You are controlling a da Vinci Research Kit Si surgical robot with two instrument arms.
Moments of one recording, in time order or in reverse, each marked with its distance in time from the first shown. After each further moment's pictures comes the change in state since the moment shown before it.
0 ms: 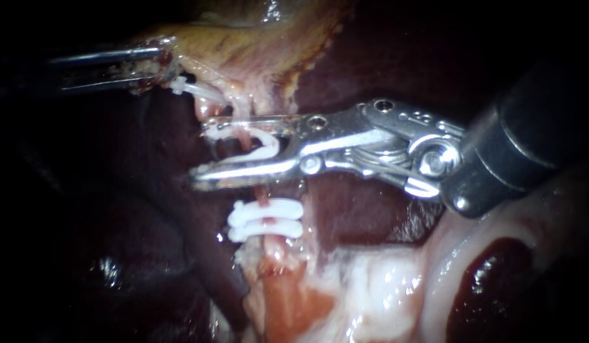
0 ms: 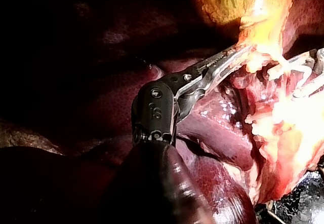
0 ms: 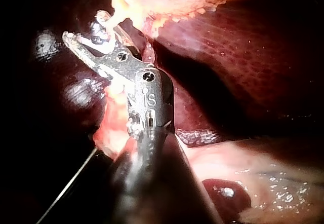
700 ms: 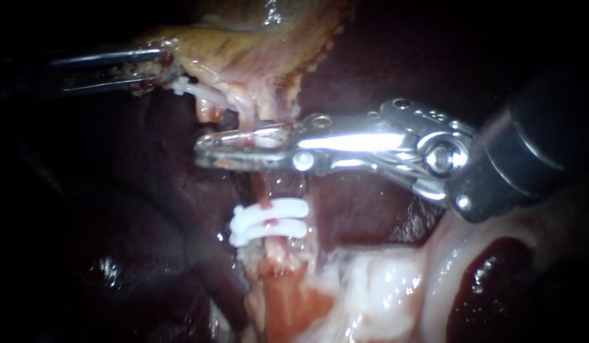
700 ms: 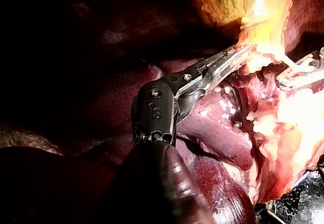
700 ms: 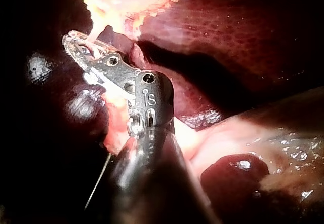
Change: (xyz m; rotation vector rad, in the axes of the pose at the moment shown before) right arm 0.000 -0.001 -0.001 -0.012 0.010 0.154; left arm 0.000 0.000 0.000 0.001 0.001 0.001
